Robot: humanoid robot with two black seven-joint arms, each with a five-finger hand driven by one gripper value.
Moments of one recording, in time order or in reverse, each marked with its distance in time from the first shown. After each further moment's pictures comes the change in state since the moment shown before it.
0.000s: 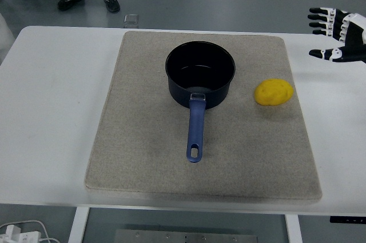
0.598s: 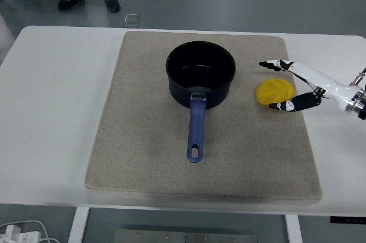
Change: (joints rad) left arm 0.000 0.000 0.000 0.000 0.000 0.000 0.000; right arm -0.087 0.137 -0.064 0.036 -0.441 -0.327 -0.019
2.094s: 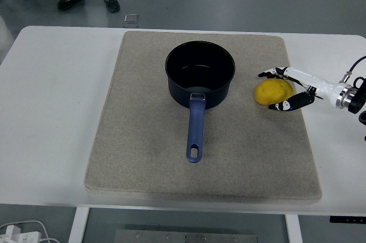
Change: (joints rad) left arm 0.000 0.000 0.000 0.000 0.000 0.000 0.000; right arm 0.031 0.161 -0.010 -0.296 0.001 0.193 -0.002
